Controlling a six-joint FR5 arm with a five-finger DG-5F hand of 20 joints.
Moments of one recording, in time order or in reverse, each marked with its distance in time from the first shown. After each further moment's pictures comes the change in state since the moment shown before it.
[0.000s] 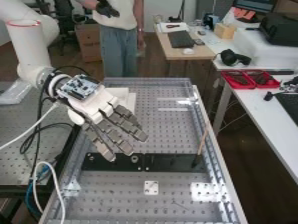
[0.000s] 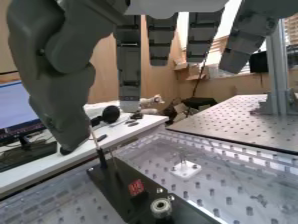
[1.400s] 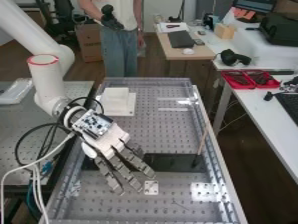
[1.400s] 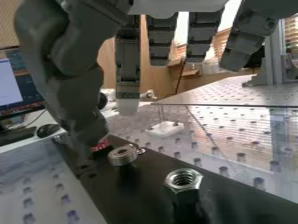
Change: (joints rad) arm -0.072 -0.229 0.028 0.196 -0.043 -0.020
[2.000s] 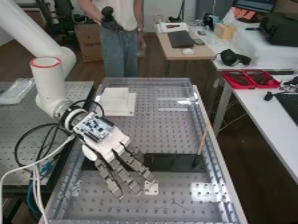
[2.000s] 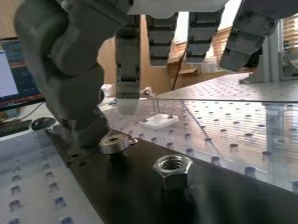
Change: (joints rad) arm -0.001 -0.021 0.007 -0.004 0.007 -0.015
